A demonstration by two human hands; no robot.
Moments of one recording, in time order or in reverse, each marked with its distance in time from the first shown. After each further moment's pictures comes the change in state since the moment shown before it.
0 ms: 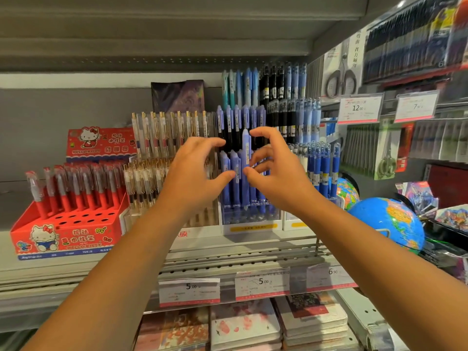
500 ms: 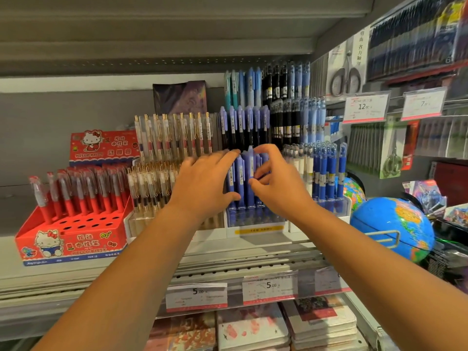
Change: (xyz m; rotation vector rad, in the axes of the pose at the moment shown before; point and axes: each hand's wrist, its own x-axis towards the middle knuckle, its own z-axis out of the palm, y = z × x) left_hand 0.011 -0.020 0.019 0.570 -0.185 0.189; right_hand 0.005 0.027 0.018 -0.211 0.014 0.118
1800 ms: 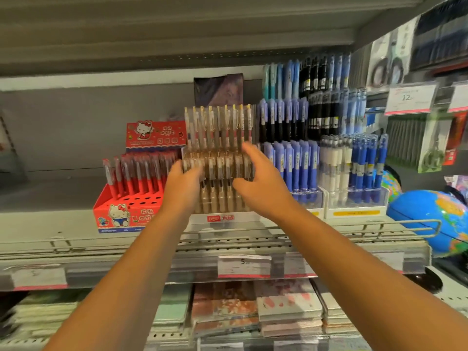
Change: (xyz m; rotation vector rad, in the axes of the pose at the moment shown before) left_hand -0.073 -0.053 -0.036 -1.140 0.200 -0.960; right_hand -0.029 -0.099 0.058 0.242 -0.187 0.082
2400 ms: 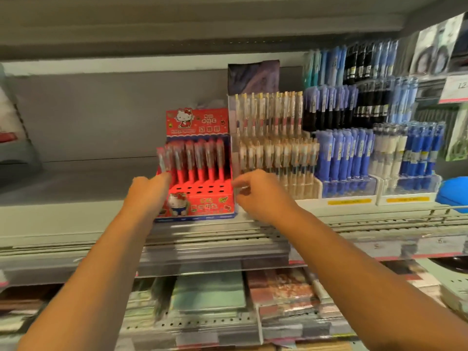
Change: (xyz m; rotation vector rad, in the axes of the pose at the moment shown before) left_hand 0.043 -0.026 -0.165 0.299 0.117 -0.299; right_hand 0.012 -0.033 0.119 -0.306 -0.130 0.090
